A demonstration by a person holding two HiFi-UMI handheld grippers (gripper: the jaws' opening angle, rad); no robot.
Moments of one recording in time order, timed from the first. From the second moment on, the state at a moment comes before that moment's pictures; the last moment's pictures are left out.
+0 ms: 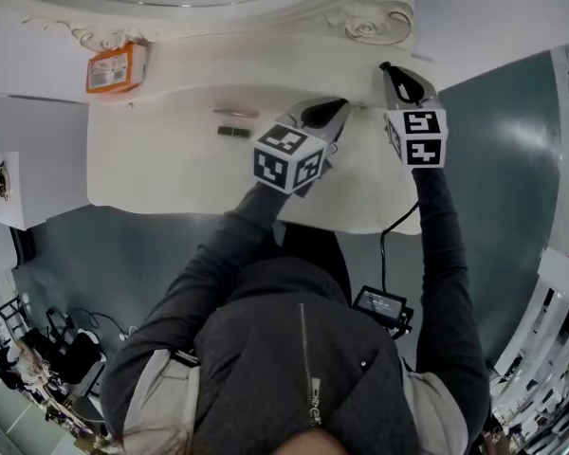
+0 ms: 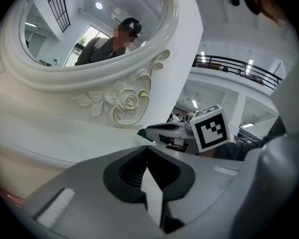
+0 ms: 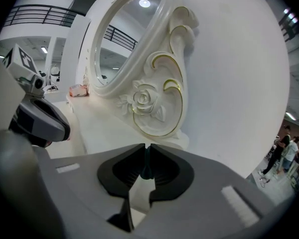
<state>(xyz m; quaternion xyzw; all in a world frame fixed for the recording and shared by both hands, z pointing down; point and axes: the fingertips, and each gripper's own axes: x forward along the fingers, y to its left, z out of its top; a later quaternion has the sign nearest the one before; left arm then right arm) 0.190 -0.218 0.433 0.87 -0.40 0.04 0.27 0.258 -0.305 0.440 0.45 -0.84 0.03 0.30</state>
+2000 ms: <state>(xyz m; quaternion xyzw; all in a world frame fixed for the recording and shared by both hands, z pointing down) -0.066 -0.088 0.462 0.87 -0.40 0.07 0.27 -0.016 -0.107 0.471 0.39 -0.87 0.05 0.30</state>
